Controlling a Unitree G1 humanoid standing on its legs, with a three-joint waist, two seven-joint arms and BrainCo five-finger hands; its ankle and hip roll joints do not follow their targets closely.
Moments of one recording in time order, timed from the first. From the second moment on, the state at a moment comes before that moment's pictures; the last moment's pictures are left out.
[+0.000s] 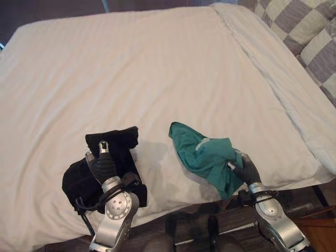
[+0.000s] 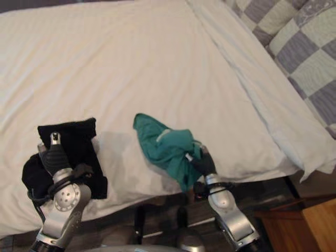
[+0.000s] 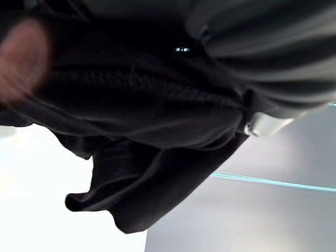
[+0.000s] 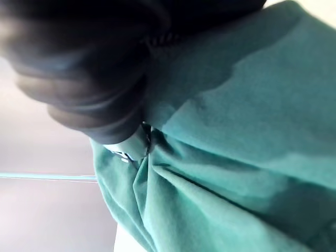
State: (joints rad) left arm 0.12 0.35 -0.19 -0.22 -0.33 -0.30 0.74; right arm 0.09 -0.45 0.36 -0.12 0.25 -0.05 -0.29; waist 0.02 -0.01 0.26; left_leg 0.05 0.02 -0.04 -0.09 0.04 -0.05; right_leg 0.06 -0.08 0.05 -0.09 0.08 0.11
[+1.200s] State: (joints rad) left arm 0.02 0.31 -0.19 0.05 -0.42 -0.05 0.53; right arm 0.06 -0.41 0.45 0.02 0.29 -0.03 -0.39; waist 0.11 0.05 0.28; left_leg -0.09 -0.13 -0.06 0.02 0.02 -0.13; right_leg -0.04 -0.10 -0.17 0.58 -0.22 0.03
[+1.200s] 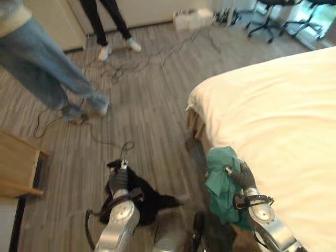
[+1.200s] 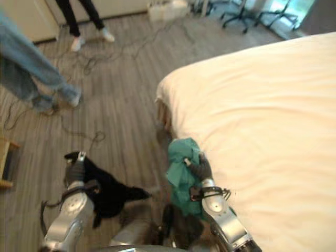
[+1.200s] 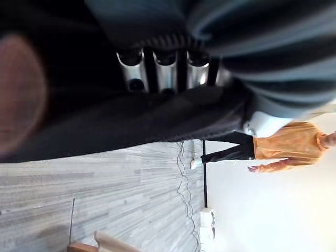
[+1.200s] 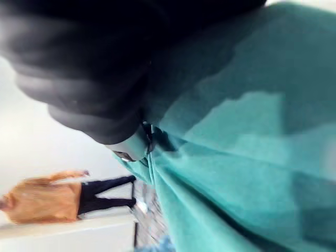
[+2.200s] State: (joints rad) left arm 0.13 0.39 -0.31 -0.02 -0.42 -0.05 0.51; right arm 0.12 -0.38 0.38 0.09 0.32 -0.08 -0.24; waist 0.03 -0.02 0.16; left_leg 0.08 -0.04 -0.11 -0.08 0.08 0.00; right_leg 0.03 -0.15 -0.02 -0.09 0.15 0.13
